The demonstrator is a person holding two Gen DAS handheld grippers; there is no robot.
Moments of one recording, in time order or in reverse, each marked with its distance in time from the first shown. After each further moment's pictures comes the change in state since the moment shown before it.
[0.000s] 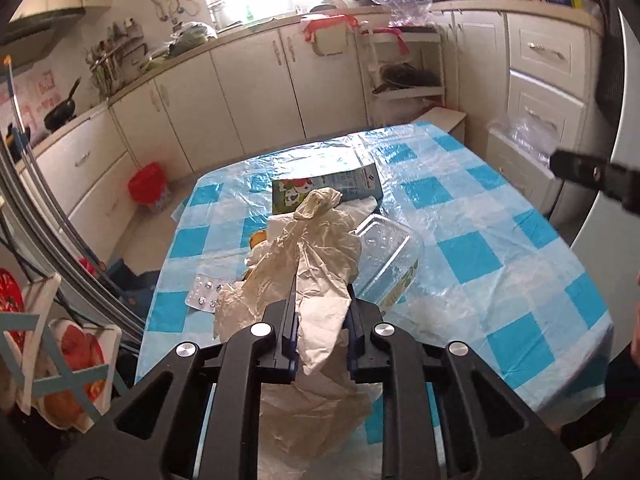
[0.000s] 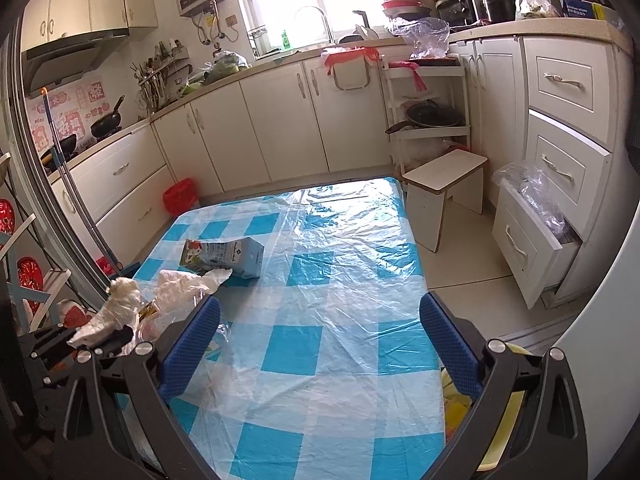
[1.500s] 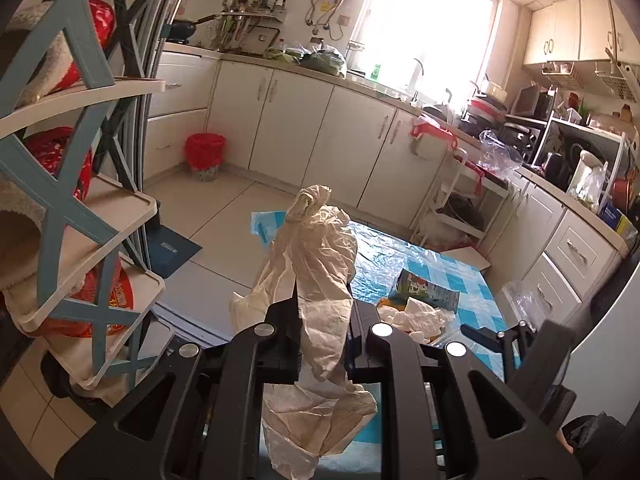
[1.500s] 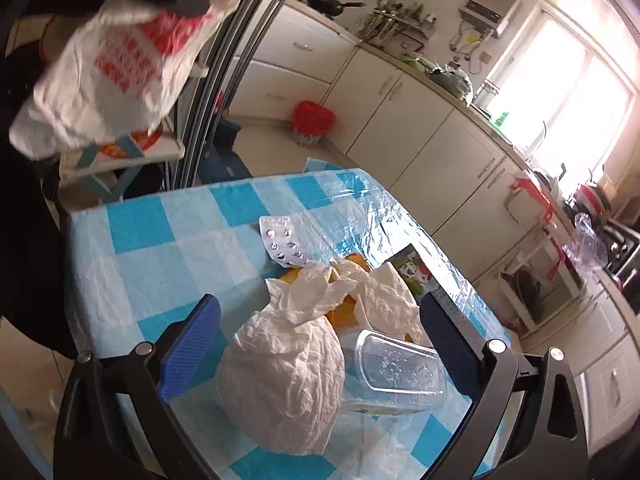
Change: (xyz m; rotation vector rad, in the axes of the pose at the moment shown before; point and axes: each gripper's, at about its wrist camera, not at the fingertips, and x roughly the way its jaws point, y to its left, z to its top) left arm -0.089 0.216 -0.049 -0.555 -0.220 -0.042; right arm 0.068 0.252 -0.089 -1.038 0.015 0.049
